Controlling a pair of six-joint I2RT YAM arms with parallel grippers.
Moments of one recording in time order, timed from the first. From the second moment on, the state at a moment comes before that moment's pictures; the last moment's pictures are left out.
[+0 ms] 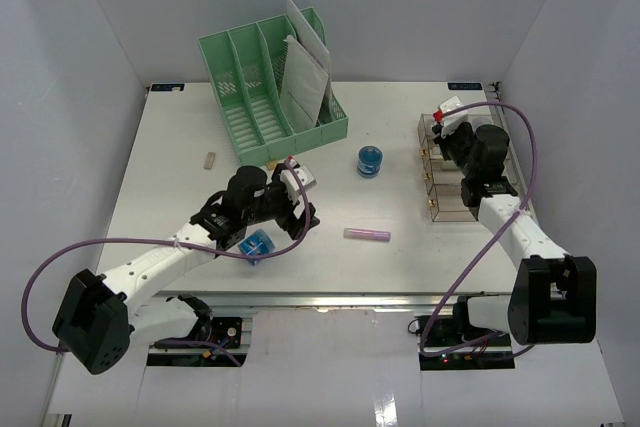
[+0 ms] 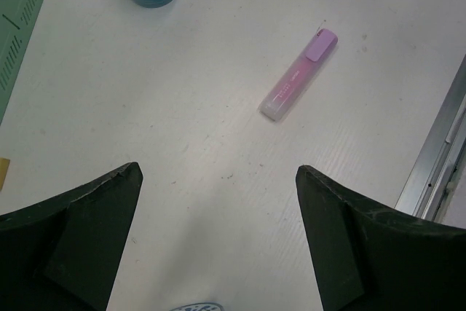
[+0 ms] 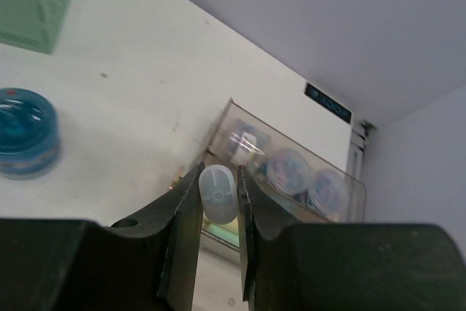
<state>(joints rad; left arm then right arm) -0.66 1.13 0.70 0.00 0.34 0.20 0.09 1.25 0.77 0.34 -0.29 -0.46</state>
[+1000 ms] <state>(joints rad) -0.66 1.12 0.70 -0.03 0.30 0.20 0.02 1.60 0.93 0.25 -0.13 -0.68</state>
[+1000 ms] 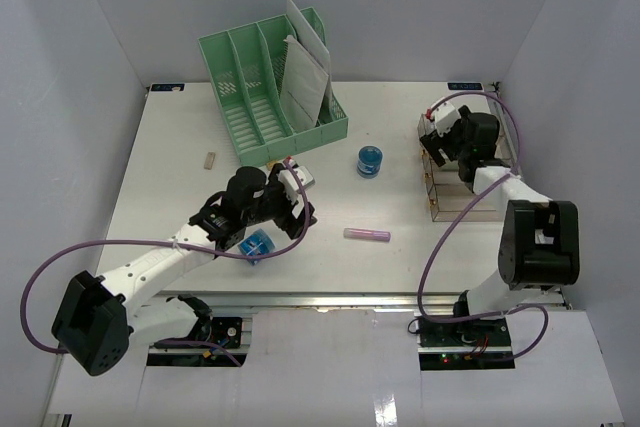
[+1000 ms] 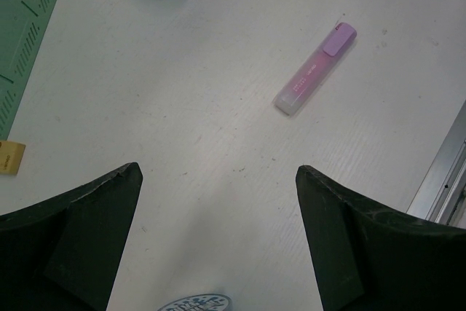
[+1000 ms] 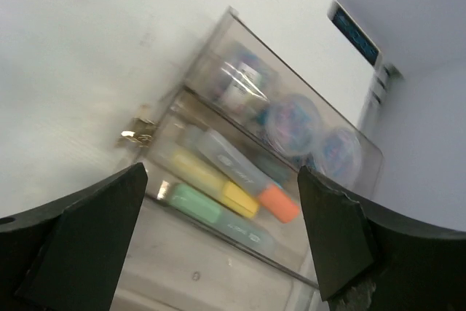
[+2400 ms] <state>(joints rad) -0.66 1.00 0.67 -0.07 -0.02 0.16 0.53 1.58 0.84 -0.32 -0.46 -0.89</state>
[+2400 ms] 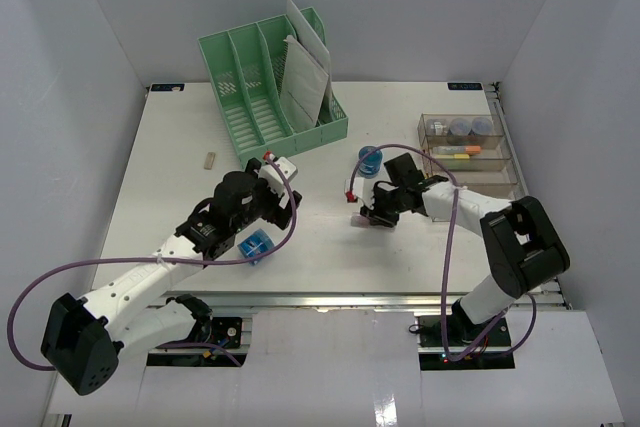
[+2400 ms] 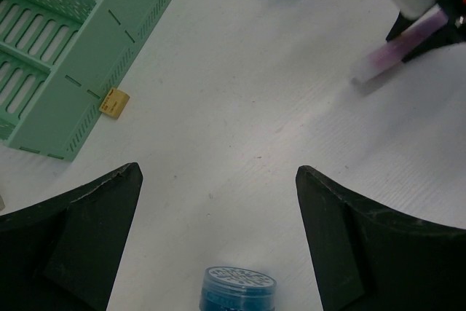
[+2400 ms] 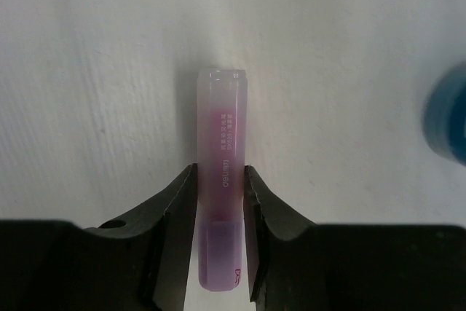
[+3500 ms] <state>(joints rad) -0.66 1.01 0.67 -0.08 -0.02 0.16 -0.07 1.74 1.05 0.05 -0.27 -1.23</state>
